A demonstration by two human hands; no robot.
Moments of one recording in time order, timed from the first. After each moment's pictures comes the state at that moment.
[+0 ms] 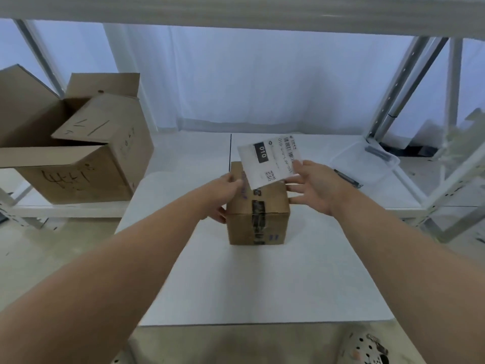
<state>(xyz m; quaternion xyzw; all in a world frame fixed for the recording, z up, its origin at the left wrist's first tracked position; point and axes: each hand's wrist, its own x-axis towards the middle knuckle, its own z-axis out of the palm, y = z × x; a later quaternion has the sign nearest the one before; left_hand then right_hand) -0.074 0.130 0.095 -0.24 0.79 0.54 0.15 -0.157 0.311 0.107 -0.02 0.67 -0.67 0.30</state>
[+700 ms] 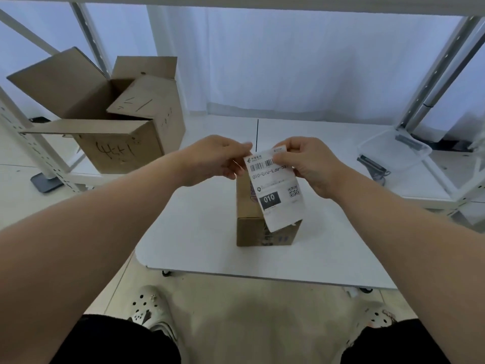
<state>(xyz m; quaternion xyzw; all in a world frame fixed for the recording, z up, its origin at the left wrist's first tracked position) 0.009 0.082 0.136 -0.10 0.79 0.61 0.07 -0.076 0.265 0.126 -0.23 0.74 -0.59 0.23</state>
